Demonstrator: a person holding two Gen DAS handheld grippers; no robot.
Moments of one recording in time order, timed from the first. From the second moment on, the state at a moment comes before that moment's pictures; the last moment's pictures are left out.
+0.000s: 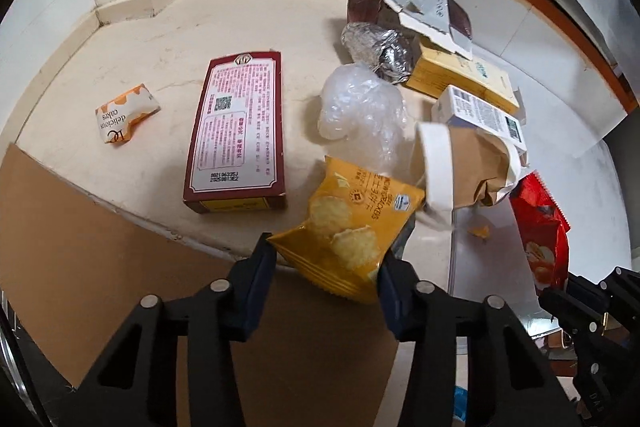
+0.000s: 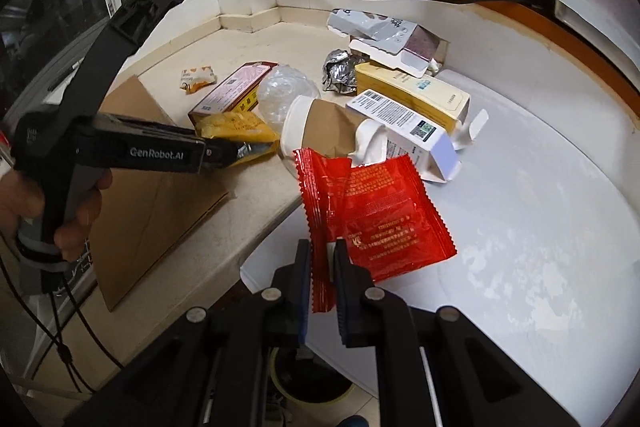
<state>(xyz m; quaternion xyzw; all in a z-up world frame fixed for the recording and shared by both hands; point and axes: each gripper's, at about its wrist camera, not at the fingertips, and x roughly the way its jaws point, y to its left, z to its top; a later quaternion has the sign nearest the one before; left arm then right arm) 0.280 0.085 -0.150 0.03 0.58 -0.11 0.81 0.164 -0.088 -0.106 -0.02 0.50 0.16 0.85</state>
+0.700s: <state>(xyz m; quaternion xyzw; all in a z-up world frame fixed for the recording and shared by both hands) 0.182 0.028 -0.065 -0.01 0.52 -0.11 0.85 0.119 -0.127 -0.060 0.03 0.46 0.23 0.86</state>
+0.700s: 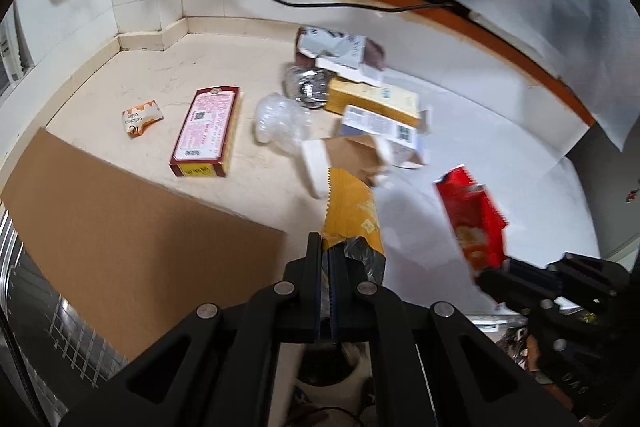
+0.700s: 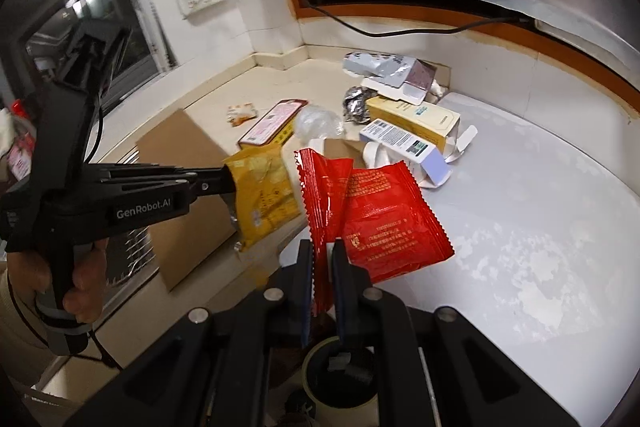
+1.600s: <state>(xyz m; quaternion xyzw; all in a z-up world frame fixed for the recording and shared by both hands) 0.055 -0.016 -0.197 -0.05 0.61 -0.04 0.79 0.027 -0.139 -0.182 -0.03 0.56 0.37 0.74</state>
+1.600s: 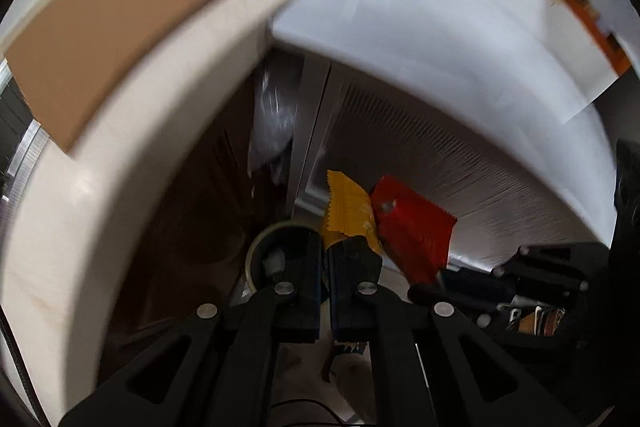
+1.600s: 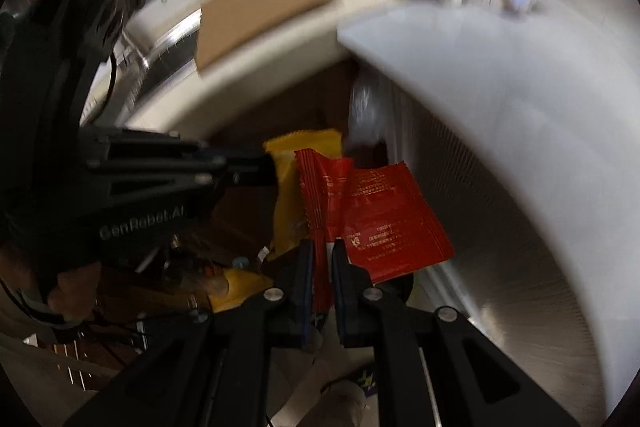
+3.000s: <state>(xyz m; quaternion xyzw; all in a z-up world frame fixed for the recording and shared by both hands) 0.067 -0.008 -0.460 0.02 0.68 -0.04 0.73 0.029 -0.103 -0.467 0.00 0.65 0.33 0.69</state>
